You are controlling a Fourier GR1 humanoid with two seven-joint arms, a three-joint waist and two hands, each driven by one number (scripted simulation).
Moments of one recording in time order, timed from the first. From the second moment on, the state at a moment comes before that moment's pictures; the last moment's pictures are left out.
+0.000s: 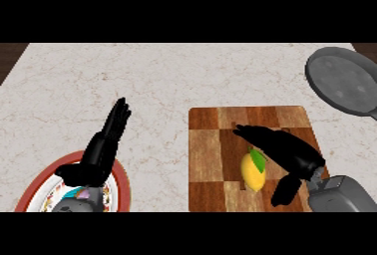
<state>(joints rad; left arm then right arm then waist) -0.06 0.10 -0.18 -1.55 0.06 0.09 -0.11 -0.23 -0.43 0.39 -1.63 0.58 0.52 0.11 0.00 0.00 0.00</state>
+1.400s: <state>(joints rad) -0.01 0.07 -0.16 -1.60 0.02 0.04 -0.09 -0.29 -0.32 0.34 -1.42 0.92 0.35 -0.15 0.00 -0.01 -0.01</state>
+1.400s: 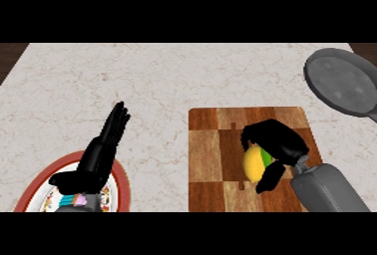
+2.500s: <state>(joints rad) -0.01 0.05 -0.15 -1.57 0.01 0.04 -0.11 -0.51 -0.15 -0.07 -1.55 1.01 0.01 0.47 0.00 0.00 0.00</state>
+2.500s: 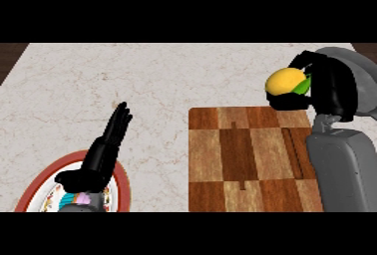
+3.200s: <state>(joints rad) -0.05 0.05 -0.14 -1.58 0.01 0.02 -0.08 -0.60 -0.34 -0.36 -1.10 0.91 -0.32 0.19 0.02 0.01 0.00</state>
